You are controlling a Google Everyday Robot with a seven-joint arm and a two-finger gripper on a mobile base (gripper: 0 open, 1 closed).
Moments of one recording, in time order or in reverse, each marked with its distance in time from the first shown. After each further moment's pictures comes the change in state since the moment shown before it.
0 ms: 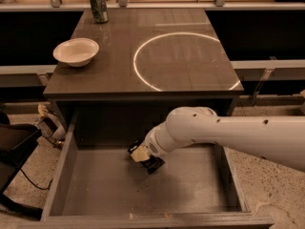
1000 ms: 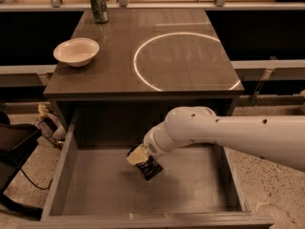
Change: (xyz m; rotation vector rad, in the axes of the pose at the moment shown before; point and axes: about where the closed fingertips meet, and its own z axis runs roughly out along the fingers) arm -0.001 0.003 0.001 -0.003 0.002 -0.006
